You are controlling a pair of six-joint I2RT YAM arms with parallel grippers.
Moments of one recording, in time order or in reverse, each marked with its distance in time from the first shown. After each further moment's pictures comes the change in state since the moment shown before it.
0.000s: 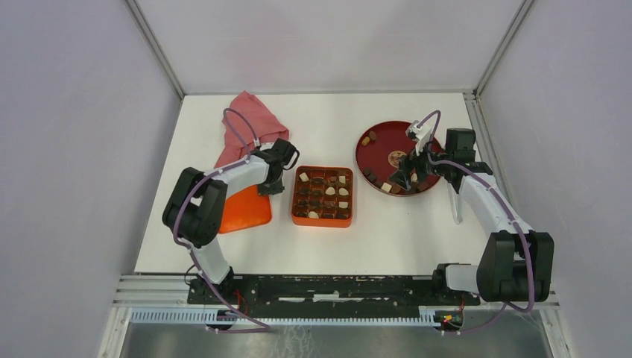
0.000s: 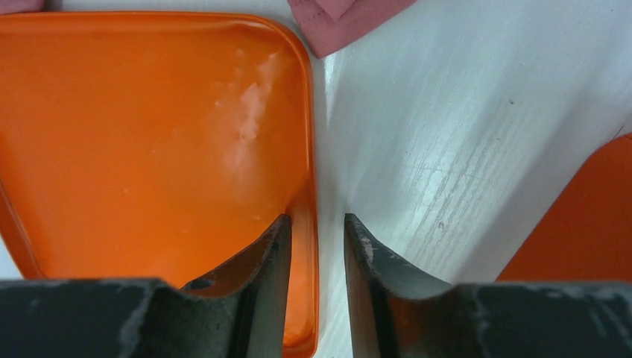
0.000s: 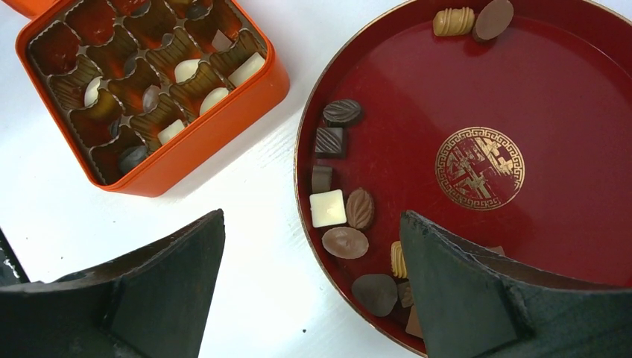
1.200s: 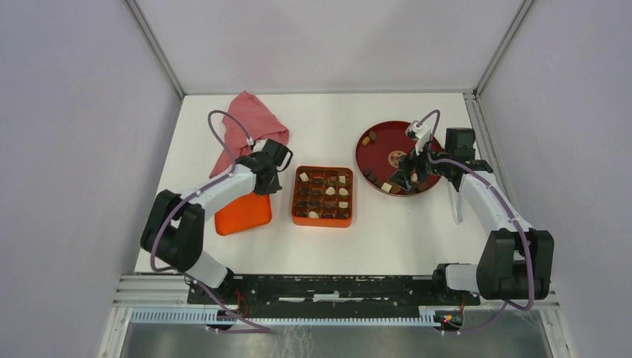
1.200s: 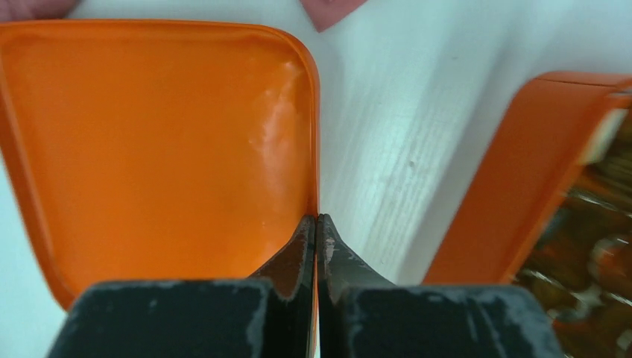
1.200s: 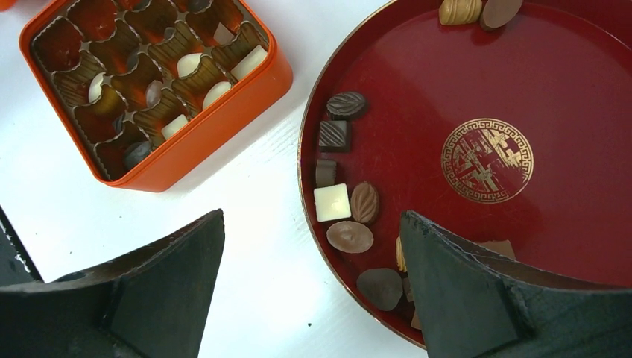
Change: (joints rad) left arm -0.009 -0.164 -0.100 0.048 0.058 0.000; right arm 0.000 0.013 0.016 -0.036 0.006 0.000
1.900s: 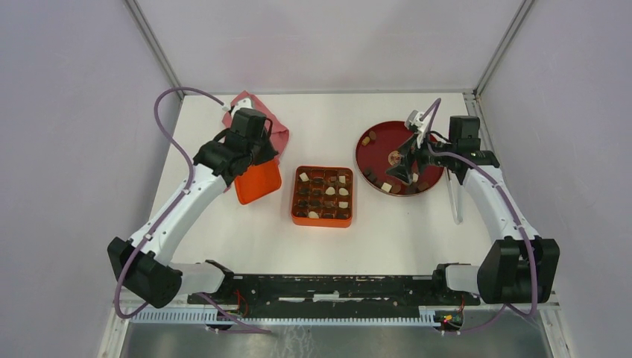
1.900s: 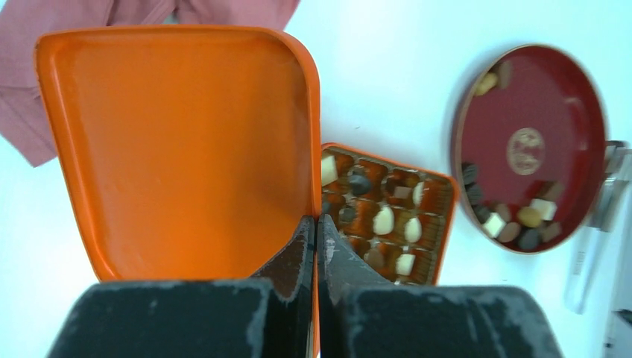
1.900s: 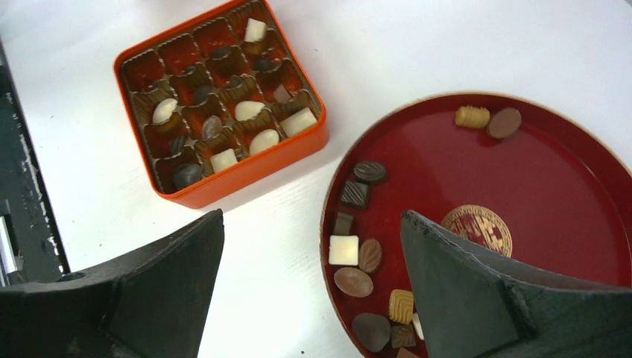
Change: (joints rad) left arm -0.003 -0.301 0.289 -0.135 0.089 -0.063; right arm 0.011 -0.016 0.133 -0.091 -0.163 -0.101
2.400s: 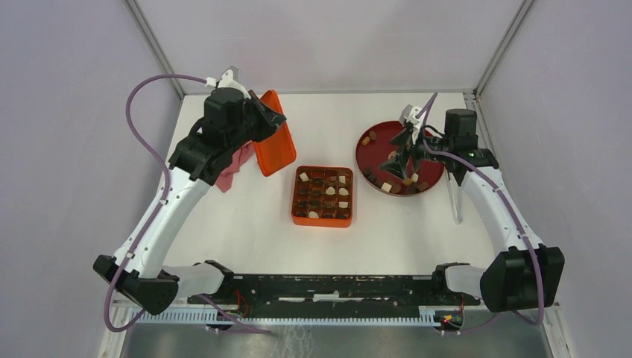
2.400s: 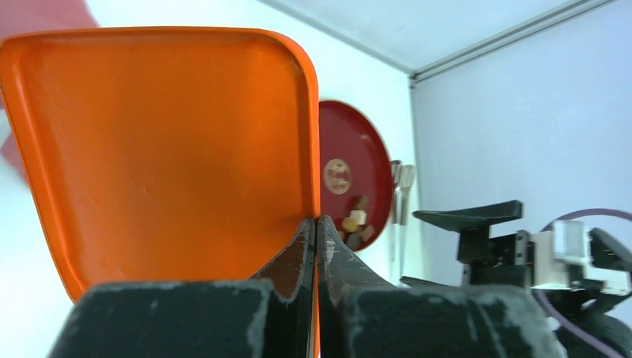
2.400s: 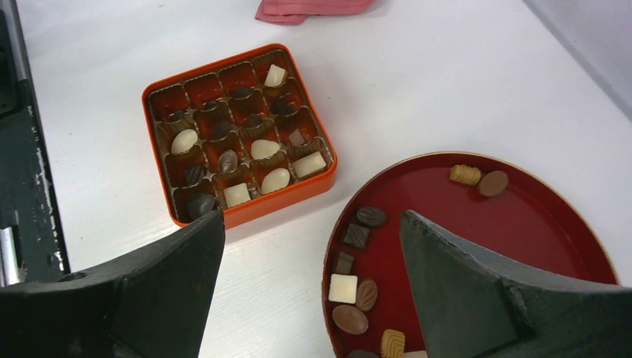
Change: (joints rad) left arm 0.000 -0.047 0.218 0.080 0.181 -0.103; right arm 0.082 -0.036 0.053 0.023 -0.022 0.024
